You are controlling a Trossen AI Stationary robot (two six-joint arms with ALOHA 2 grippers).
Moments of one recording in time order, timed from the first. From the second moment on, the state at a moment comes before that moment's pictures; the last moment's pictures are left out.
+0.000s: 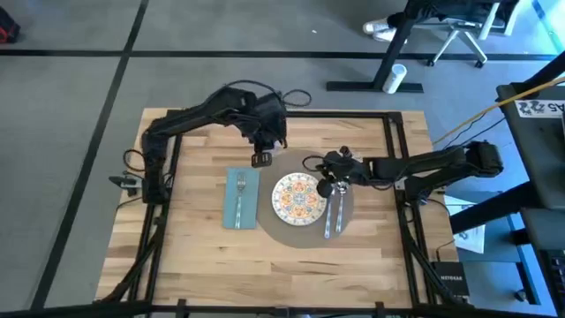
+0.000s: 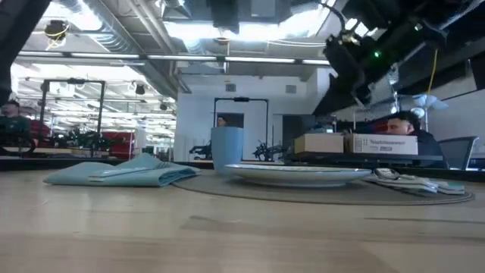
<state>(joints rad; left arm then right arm) 0.22 1.89 2.25 -1.43 0.02 0.19 -0.03 1.27 0.65 -0.08 0.38 0.34</state>
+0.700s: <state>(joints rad) 0.14 1.79 2.12 -1.10 0.14 0.22 -0.16 1.27 0.86 -0.08 0.22 0.15</state>
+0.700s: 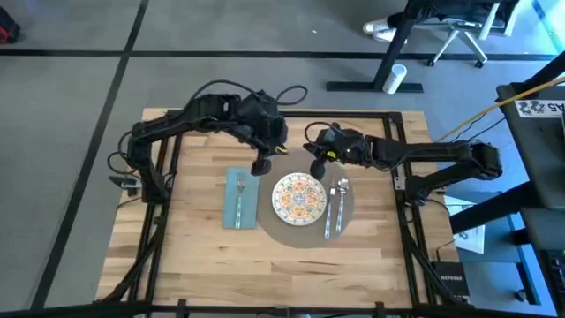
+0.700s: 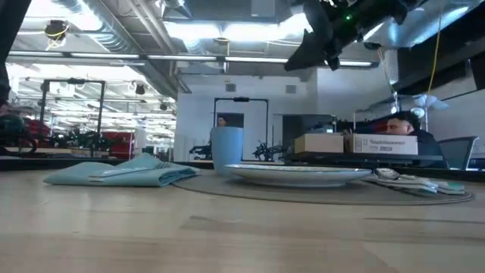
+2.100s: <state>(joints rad) 0.17 0.98 0.70 0.11 0.32 0.05 -0.31 1.53 1.08 -0.22 0.11 0.26</state>
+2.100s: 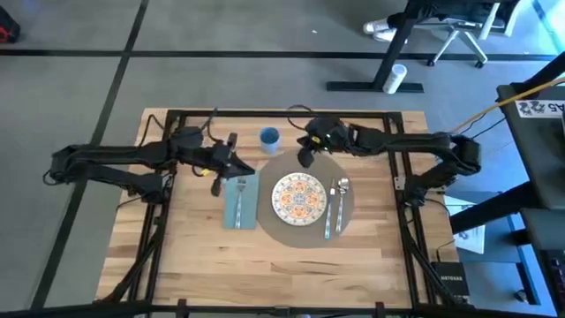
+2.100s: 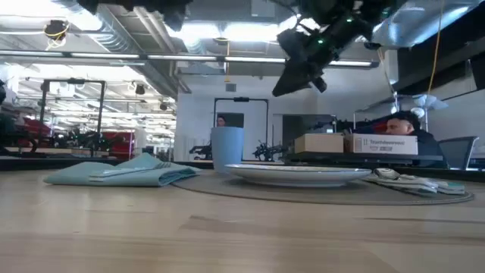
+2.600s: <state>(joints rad) 0.13 0.96 0.66 0.17 0.28 0.14 -0.40 1.89 1.58 -0.62 0.00 0.25</state>
